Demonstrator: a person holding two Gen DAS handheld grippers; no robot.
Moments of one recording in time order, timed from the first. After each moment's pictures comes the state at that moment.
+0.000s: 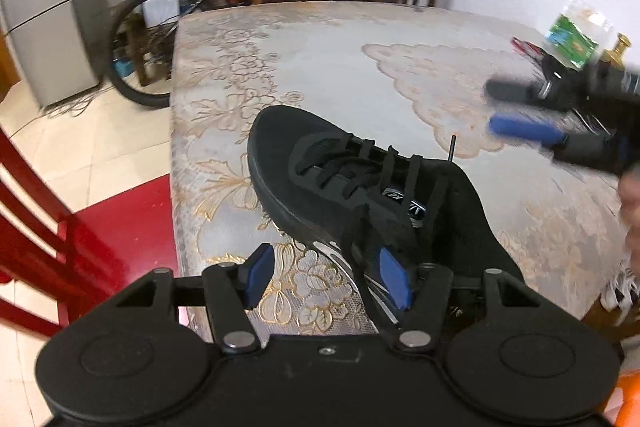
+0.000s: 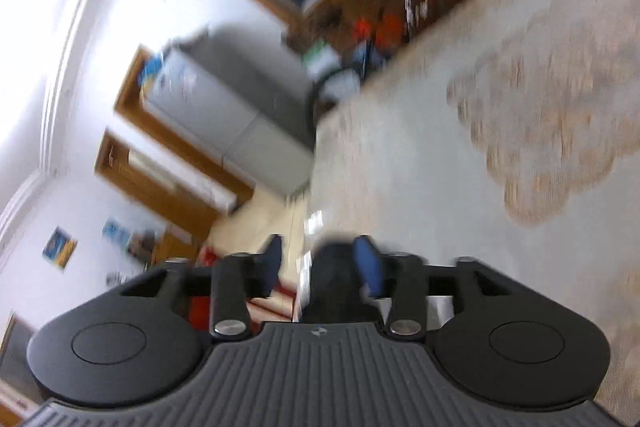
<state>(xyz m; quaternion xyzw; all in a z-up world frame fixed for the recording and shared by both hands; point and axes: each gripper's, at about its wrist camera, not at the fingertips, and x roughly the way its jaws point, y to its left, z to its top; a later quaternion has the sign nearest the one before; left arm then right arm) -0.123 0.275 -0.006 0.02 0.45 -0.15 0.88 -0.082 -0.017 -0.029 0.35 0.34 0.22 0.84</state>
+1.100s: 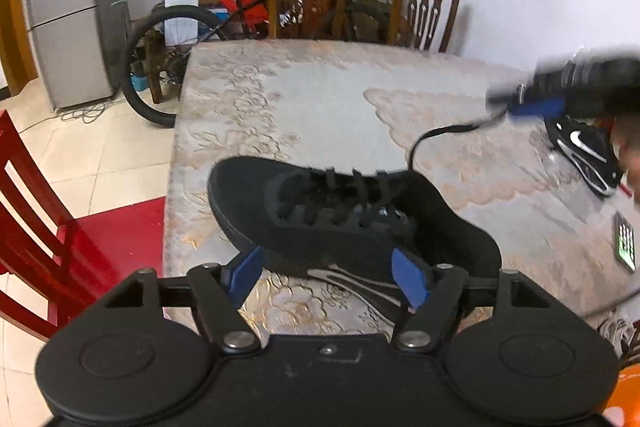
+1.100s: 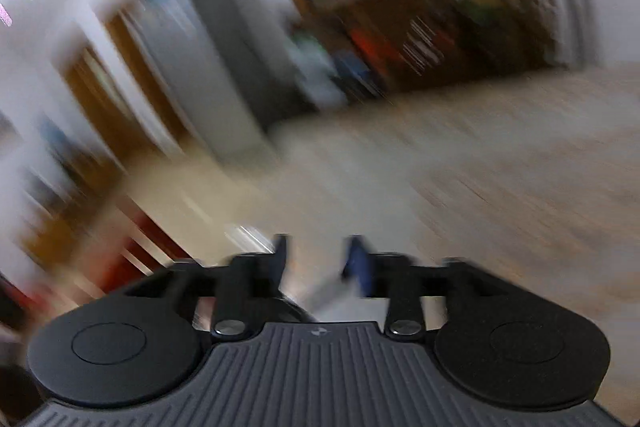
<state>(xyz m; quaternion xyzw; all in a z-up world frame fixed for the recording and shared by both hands) -0.130 0.255 0.016 -0.02 0.41 -0.13 0.90 -0.030 -0.018 0.056 0.10 0.38 0.15 0.91</state>
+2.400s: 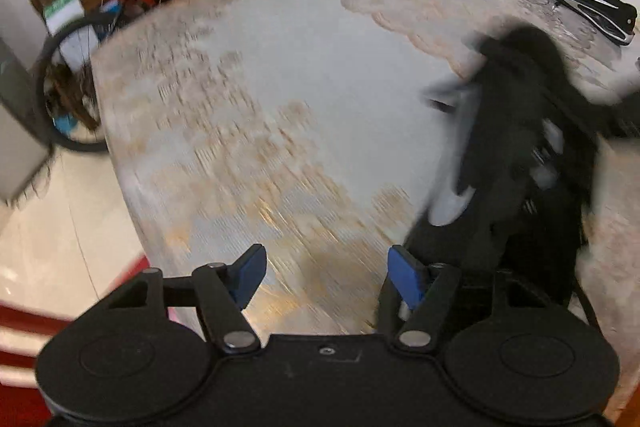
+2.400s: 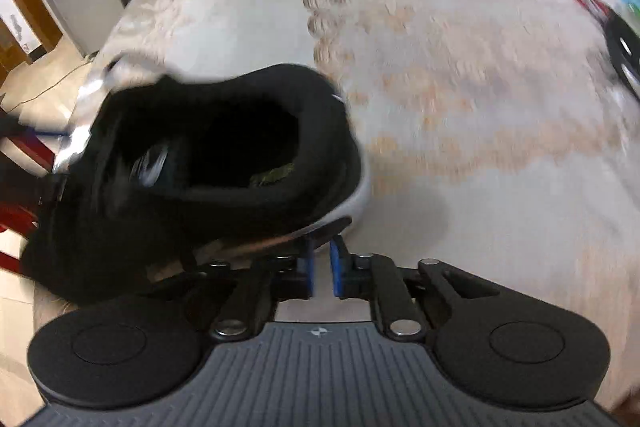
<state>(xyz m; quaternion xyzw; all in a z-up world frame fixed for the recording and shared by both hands) 0.028 0.267 -0.078 0.18 0.49 -0.25 0.82 0.041 -0.008 -0.048 0.03 0.51 0.02 0.86</state>
